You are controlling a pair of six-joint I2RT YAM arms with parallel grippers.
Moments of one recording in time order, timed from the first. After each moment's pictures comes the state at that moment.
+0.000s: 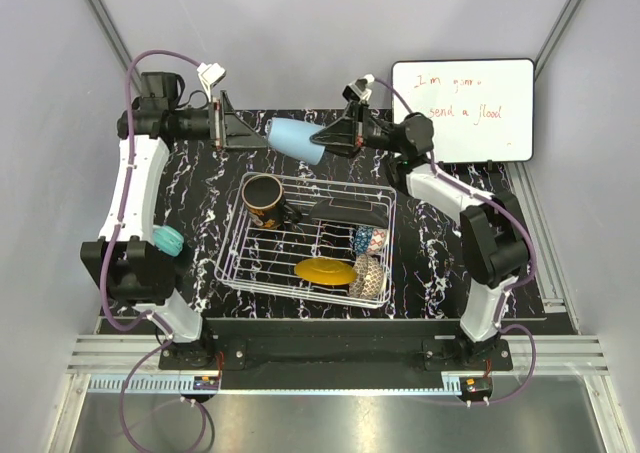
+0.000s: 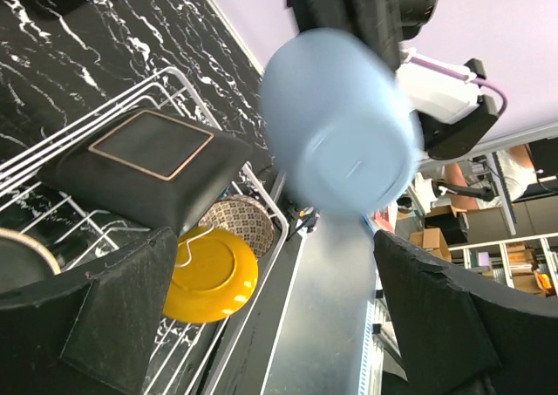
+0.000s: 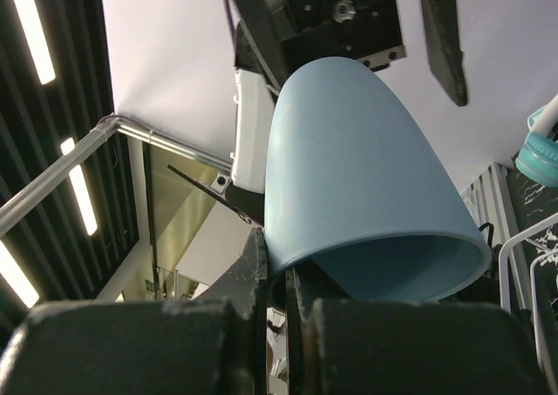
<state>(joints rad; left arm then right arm) 0.03 1.64 1.79 -0.93 1.34 -0.14 0.45 1.85 1.35 1.18 -1.04 1.87</state>
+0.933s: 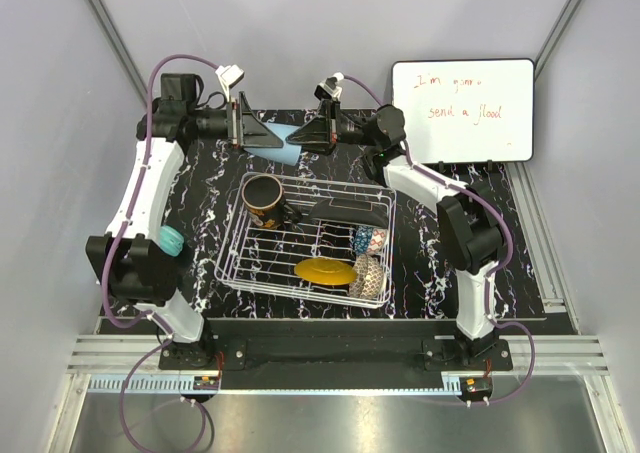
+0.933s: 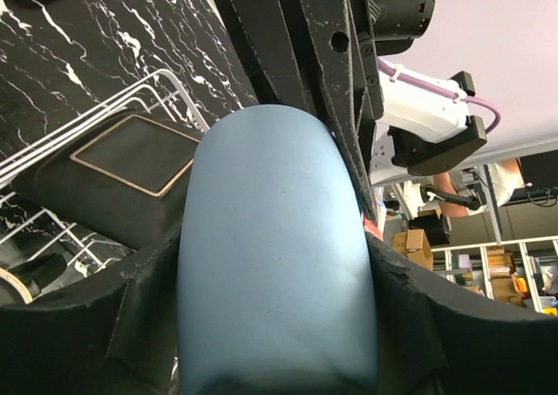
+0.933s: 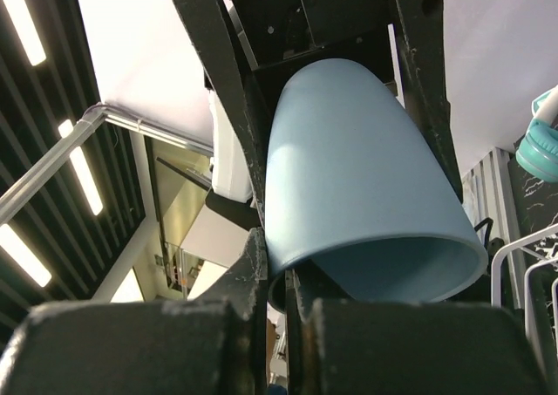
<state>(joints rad) -0.07 1.64 1.72 -0.72 1.28 -0.35 0.53 2.03 1.57 1.08 -1.06 1.84</state>
